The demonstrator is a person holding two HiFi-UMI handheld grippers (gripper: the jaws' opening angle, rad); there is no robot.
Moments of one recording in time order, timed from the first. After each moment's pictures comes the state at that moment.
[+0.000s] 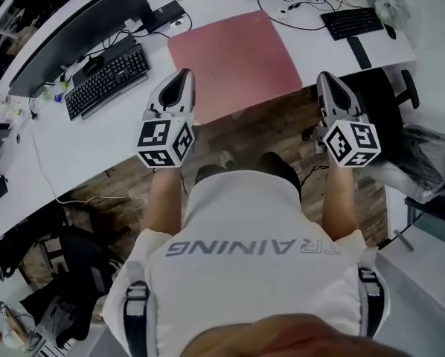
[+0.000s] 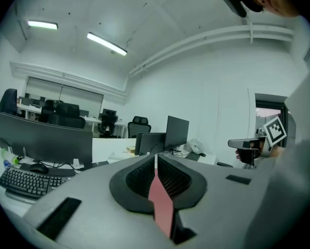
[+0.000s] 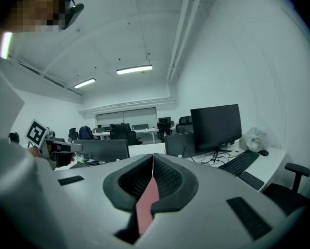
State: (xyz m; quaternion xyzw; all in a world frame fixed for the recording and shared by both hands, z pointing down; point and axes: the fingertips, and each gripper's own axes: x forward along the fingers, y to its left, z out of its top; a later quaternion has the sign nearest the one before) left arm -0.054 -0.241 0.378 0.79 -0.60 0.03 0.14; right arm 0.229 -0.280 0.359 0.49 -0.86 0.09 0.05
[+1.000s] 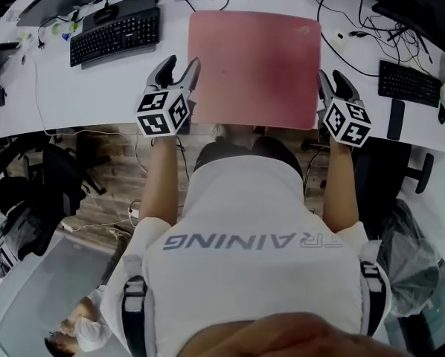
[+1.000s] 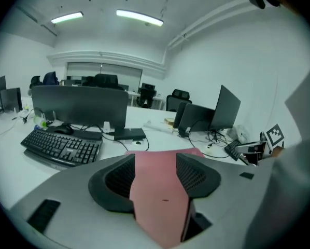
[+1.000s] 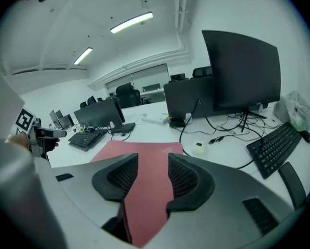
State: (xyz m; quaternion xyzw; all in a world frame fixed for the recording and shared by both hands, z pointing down) left arm -0.120 -0.357 0.525 0.61 -0.72 0.10 0.30; right arm 0.190 -0.519 0.556 0.36 -0.87 0.22 0.24
